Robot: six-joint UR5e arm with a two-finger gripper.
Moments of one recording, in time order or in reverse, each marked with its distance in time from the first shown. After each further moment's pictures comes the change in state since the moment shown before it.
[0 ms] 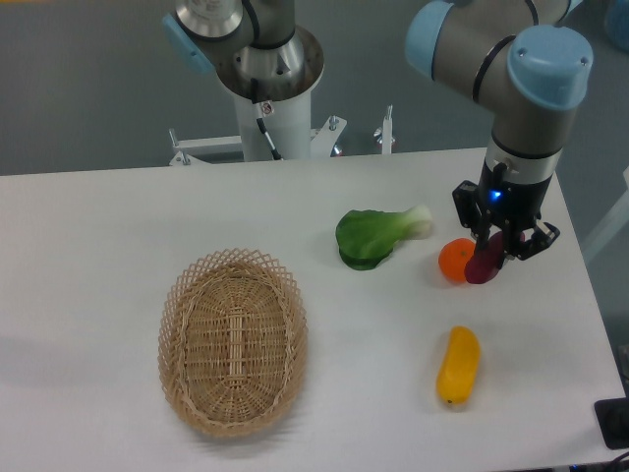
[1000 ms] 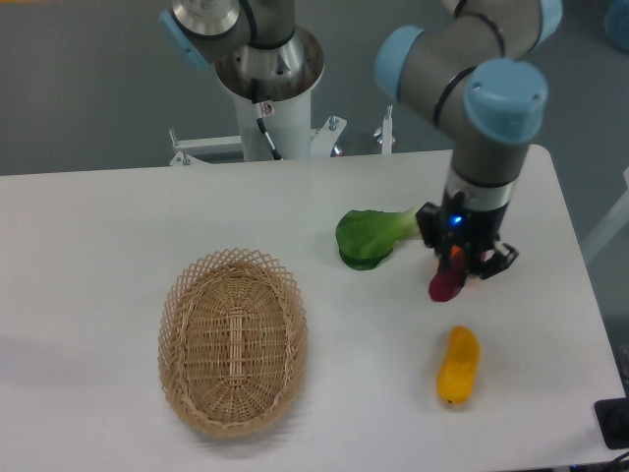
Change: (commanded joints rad) arm -0.150 -0.021 -0.150 0.222 0.005 -0.296
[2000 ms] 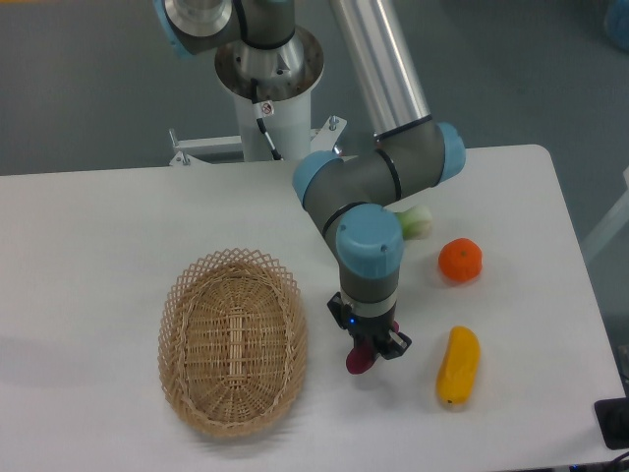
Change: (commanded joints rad) arm -0.144 -0.207 -0.052 0.148 0.112 -0.040
